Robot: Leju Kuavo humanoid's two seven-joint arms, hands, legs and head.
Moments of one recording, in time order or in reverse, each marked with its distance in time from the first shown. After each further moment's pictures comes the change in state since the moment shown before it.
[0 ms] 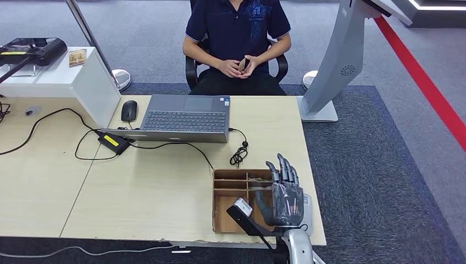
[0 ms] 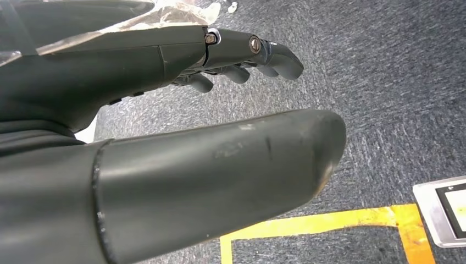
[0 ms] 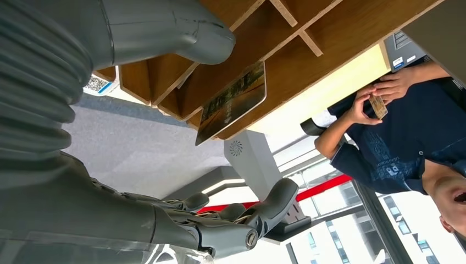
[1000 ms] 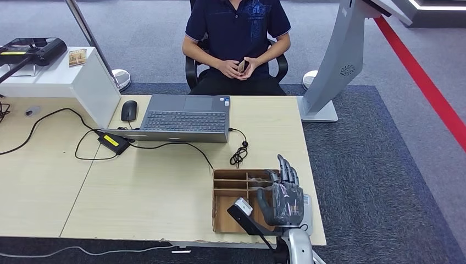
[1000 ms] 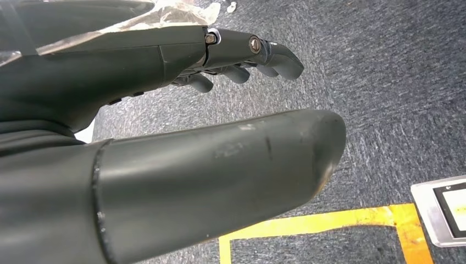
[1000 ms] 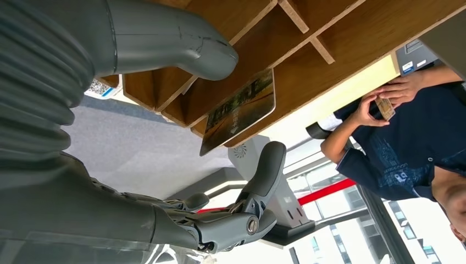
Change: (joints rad) left arm 0.000 0.000 0.000 0.000 0.003 0.003 -0.005; right arm -0.005 0.000 0.000 0.022 -0.006 0.000 0.005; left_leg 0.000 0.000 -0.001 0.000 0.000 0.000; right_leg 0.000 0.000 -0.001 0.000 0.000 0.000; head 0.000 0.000
